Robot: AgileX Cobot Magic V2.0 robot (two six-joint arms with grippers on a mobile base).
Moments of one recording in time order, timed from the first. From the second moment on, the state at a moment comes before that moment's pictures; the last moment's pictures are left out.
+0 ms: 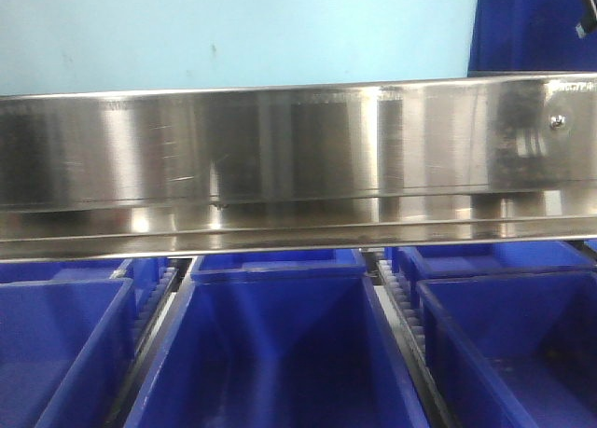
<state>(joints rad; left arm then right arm) -0.28 1.47 -1.82 -0.19 0.71 0.03 0.44 1.64 -2.10 0.07 1.21 0.16</state>
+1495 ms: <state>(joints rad) -0.28 1.53 -1.82 -0.13 1.21 0.00 0.44 1.75 -2.10 0.01 1.20 0.15</state>
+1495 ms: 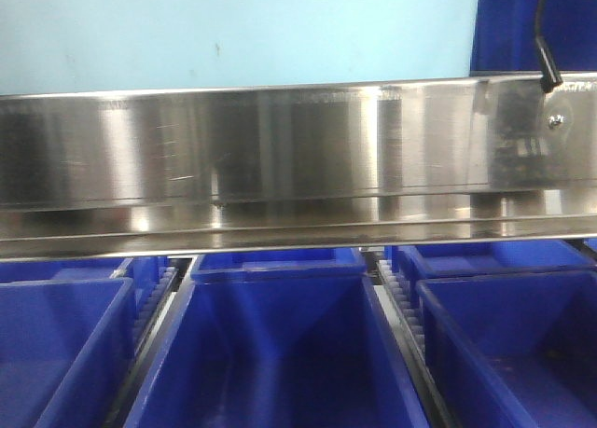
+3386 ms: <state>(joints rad) -0.27 1.48 -1.45 -0.18 0.99 -0.01 0.44 1.70 -1.73 0.04 1.16 0.17</state>
